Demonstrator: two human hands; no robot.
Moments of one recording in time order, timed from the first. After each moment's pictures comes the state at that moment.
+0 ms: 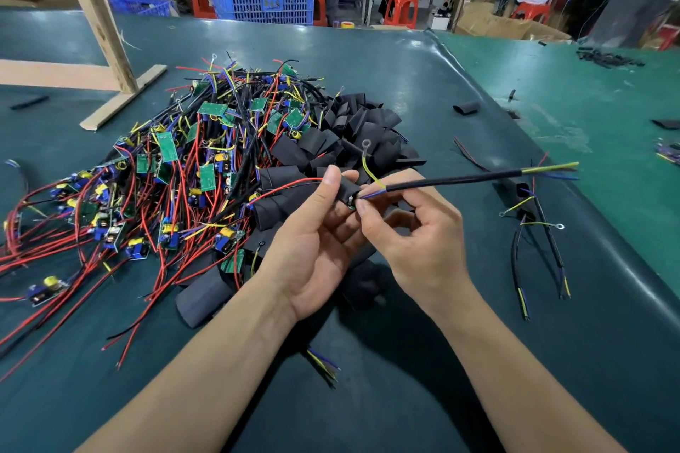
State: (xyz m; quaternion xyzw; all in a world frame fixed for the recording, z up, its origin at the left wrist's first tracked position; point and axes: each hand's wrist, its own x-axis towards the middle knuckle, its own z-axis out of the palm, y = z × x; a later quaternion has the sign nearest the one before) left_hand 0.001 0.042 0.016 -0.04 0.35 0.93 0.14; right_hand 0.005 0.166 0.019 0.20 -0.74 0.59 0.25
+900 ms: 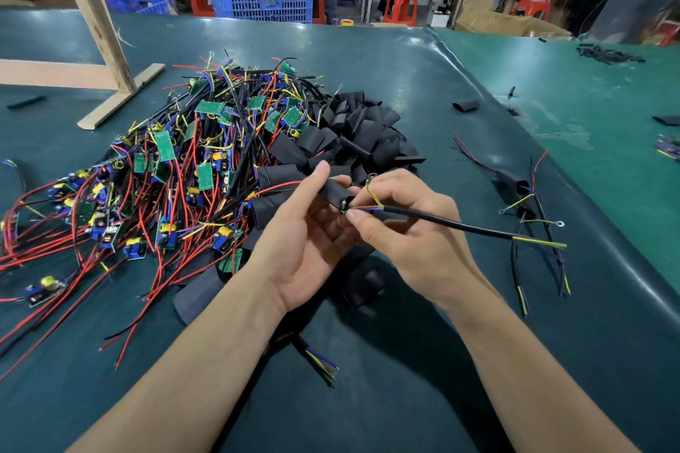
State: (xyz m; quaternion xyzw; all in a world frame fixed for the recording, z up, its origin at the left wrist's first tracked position) left_hand -0.005 0.029 0.018 -0.05 0.37 0.91 0.15; right_hand 0.006 0.175 0.028 0.23 -0.76 0.59 0.14
